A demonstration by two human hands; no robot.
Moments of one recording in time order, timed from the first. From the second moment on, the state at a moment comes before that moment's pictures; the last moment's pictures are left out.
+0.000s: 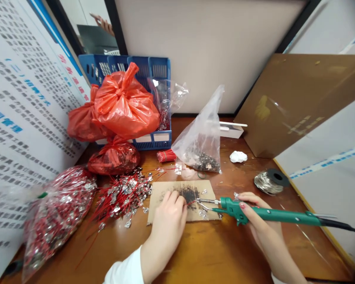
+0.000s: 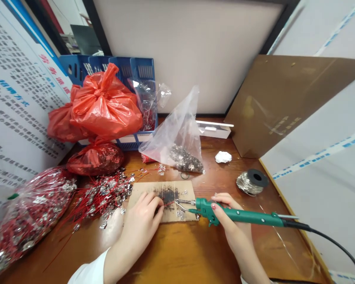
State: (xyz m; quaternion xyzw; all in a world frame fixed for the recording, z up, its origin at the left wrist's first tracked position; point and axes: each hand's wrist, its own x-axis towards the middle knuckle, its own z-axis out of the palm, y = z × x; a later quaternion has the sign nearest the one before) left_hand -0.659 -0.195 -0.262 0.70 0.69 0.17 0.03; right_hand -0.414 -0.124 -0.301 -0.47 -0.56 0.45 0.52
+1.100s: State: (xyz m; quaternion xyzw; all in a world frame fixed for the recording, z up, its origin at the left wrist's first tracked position) left_hand -0.662 -0.192 -0.261 0.73 0.66 0.19 -0.02; right_hand -0.422 -0.128 -0.288 -0.44 -0.58 0.44 0.52
